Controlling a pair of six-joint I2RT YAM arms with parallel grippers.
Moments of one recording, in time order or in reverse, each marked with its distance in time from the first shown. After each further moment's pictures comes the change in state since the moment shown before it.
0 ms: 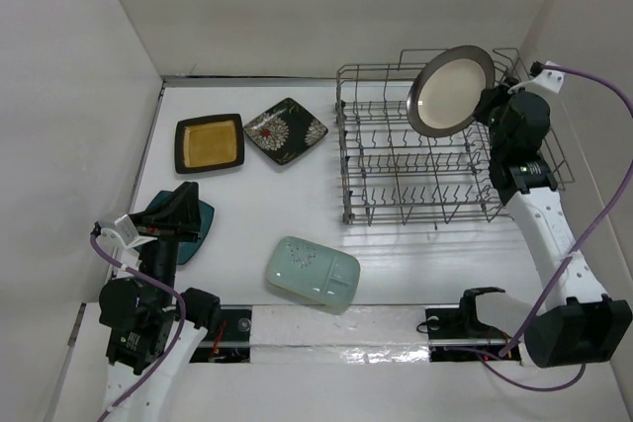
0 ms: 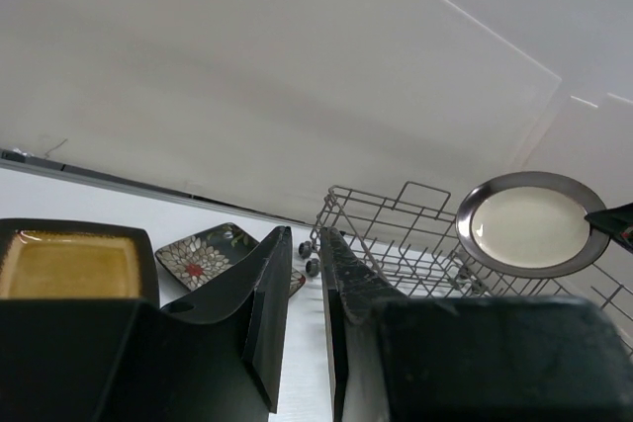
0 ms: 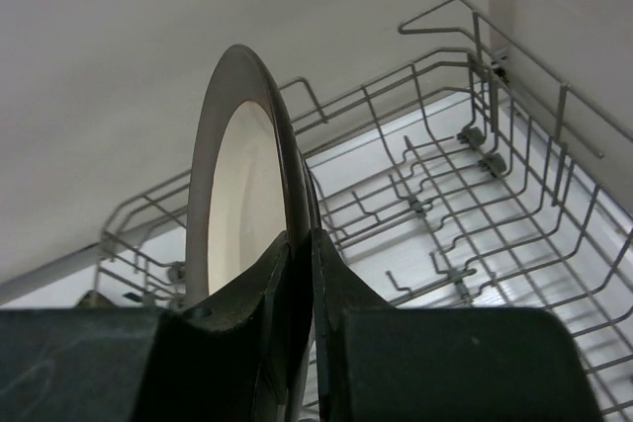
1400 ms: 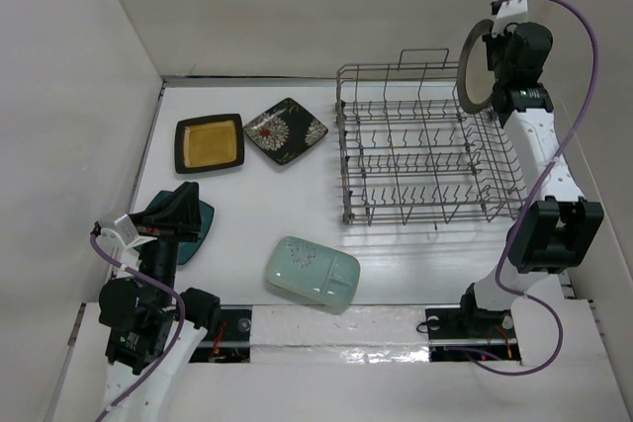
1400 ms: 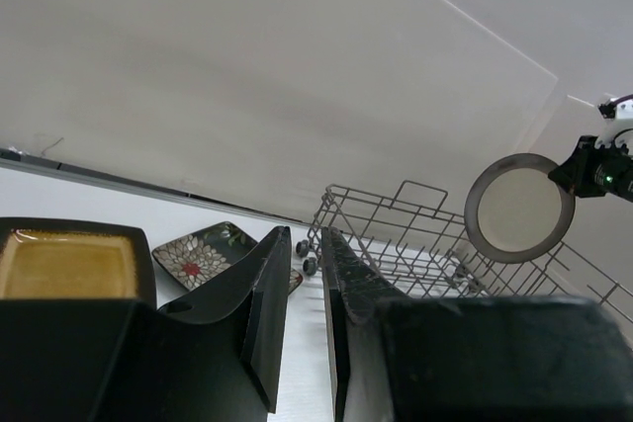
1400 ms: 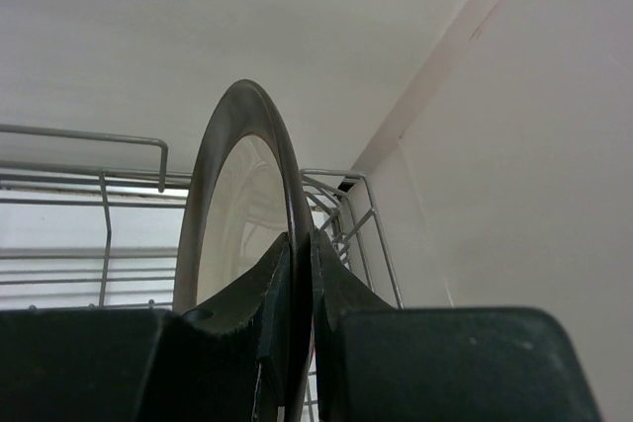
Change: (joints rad) left arm -0.011 0.000 0.000 0.000 -0.008 0.000; right arm -0.126 0.535 0.548 -0.043 -0.140 -0.753
